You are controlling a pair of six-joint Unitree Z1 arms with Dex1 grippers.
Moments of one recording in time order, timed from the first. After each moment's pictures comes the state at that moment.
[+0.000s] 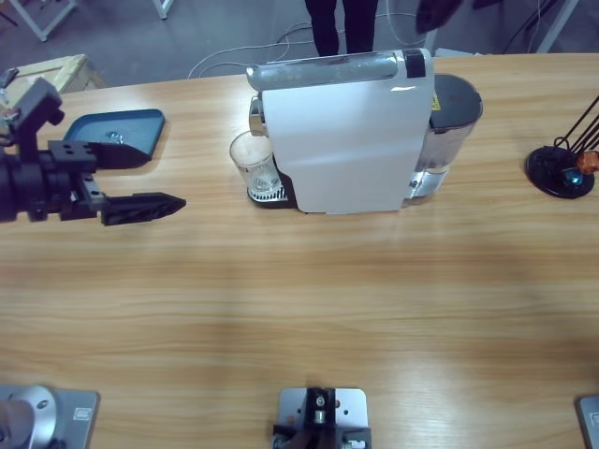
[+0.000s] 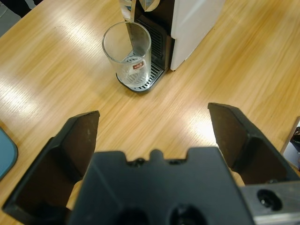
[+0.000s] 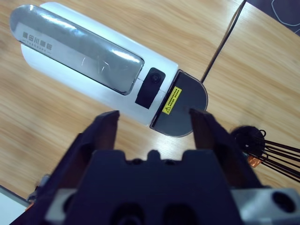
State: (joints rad) arm 0 -0.59 1.28 -0.72 0.14 -0.29 0.25; arm 1 0.71 1.84 -1.99 1.16 -0.13 0.19
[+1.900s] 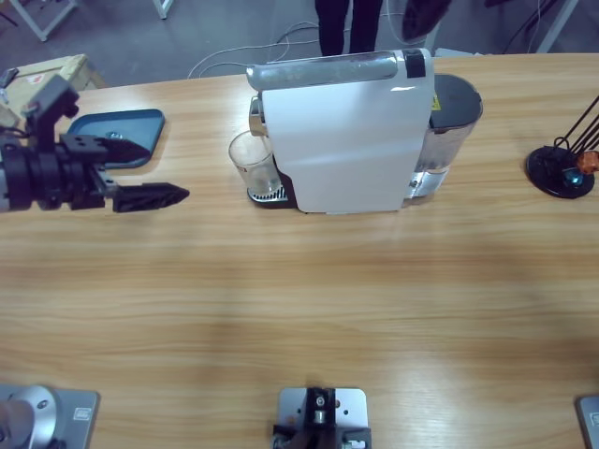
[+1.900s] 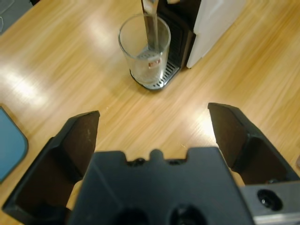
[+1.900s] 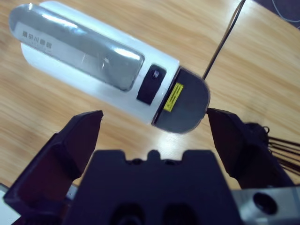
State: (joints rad) arm 0 -0.59 1.33 -0.75 0.13 -0.22 0.24; arm 1 0.72 1.81 -1.93 1.14 -0.13 0.22
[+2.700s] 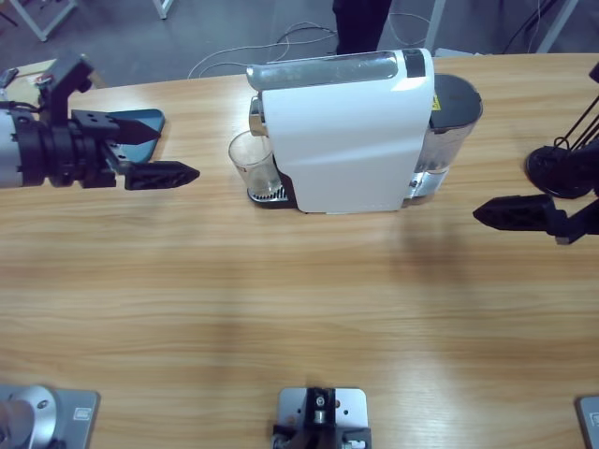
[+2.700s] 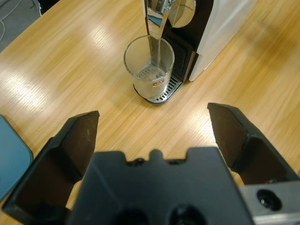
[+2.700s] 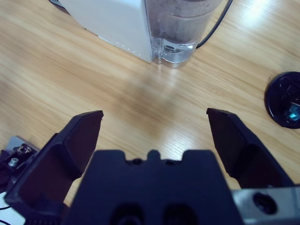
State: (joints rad) arm 0 -0.60 1.38 -0.81 0.13 -0.22 0.24; arm 1 0.80 1.31 -0.89 0.51 -0.13 0.28
